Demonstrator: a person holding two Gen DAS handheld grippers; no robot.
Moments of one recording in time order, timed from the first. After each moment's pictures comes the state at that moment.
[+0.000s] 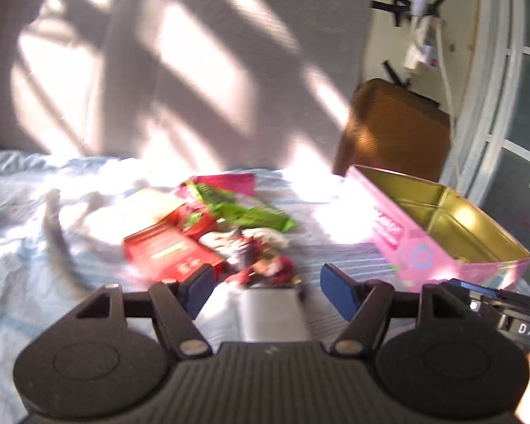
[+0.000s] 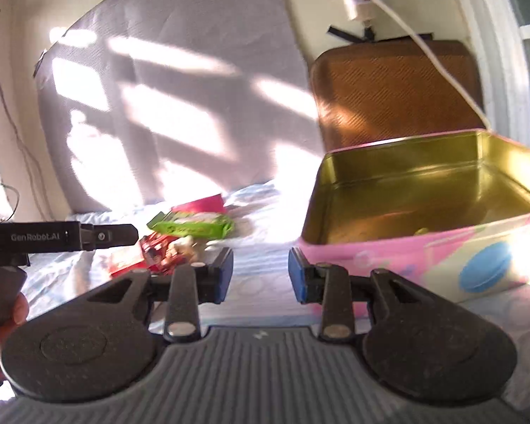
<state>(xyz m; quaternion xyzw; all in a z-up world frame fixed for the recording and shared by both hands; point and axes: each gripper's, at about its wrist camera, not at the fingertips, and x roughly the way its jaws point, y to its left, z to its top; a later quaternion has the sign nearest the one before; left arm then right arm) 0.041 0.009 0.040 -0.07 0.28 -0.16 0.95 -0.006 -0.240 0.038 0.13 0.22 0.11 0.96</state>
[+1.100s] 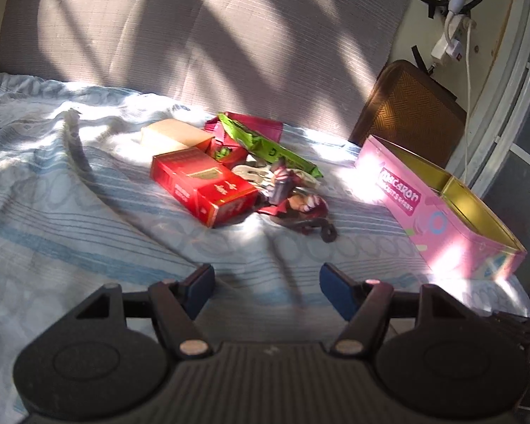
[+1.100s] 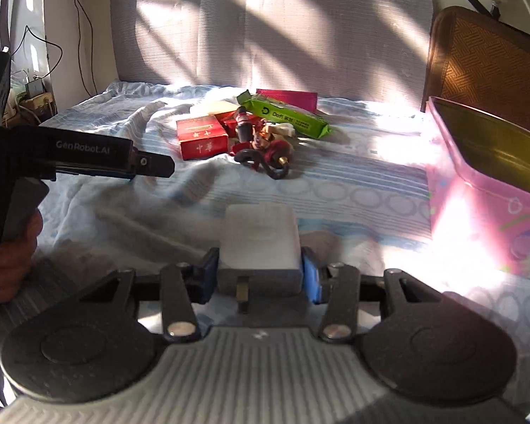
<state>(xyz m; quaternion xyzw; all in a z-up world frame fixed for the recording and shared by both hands) 0.035 0.026 0.005 -0.12 0.33 -0.20 0.91 -0.036 -0.172 0.008 -0.03 0.31 0.13 0.94</state>
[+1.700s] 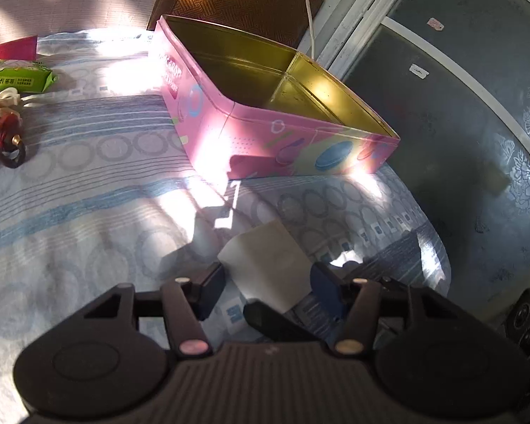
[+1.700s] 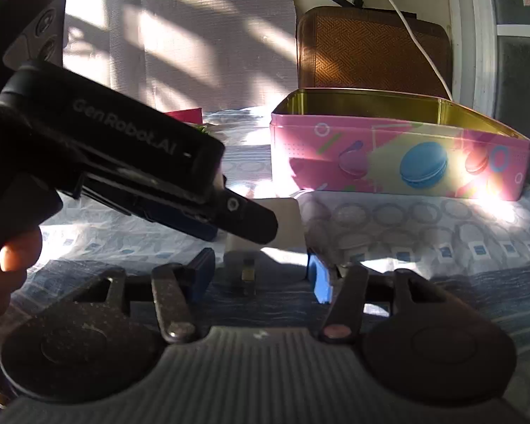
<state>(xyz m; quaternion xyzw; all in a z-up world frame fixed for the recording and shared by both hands) 0.010 -0.150 0.001 -0.06 0.44 -0.39 0.81 -0.091 -0.249 -0.010 0.04 0.26 0.04 0.97</state>
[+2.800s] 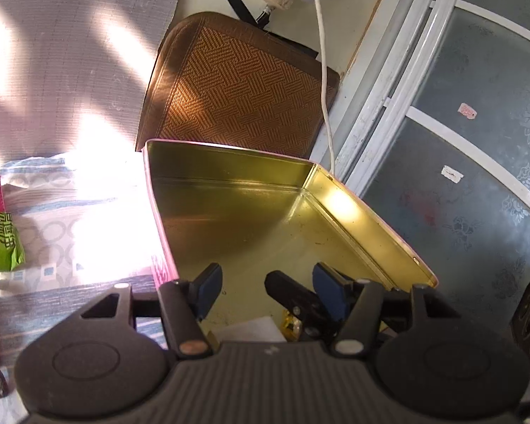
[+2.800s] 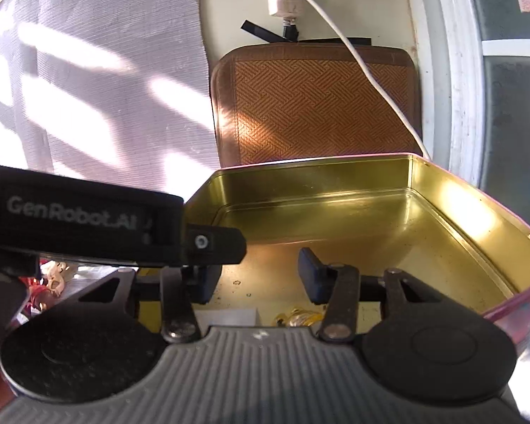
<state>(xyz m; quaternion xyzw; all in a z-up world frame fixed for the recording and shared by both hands) 0.110 -0.206 0.055 -0.08 0.31 -0.36 0.87 0.039 -0.326 0.033 0.08 0.19 -0.05 0.98</state>
